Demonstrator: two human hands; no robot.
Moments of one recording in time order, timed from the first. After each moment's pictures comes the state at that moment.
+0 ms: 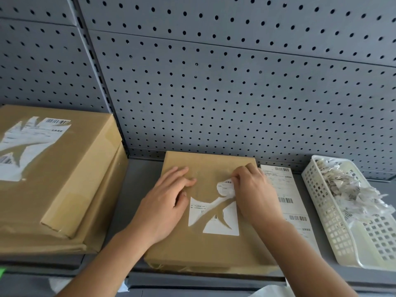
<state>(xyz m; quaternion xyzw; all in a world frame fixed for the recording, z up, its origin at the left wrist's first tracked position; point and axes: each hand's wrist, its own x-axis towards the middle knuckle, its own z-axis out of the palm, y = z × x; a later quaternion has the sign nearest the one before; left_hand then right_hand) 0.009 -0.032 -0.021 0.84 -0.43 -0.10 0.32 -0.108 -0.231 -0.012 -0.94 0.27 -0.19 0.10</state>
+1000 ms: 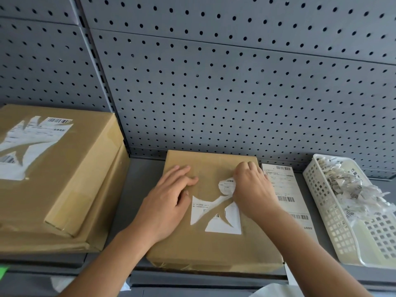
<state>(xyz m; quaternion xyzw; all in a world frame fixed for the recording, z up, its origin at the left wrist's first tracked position) 0.010 -0.031 -0.023 0.84 -0.43 -0.10 0.32 -0.096 -0.225 0.006 -0.95 0.31 -0.03 0.09</state>
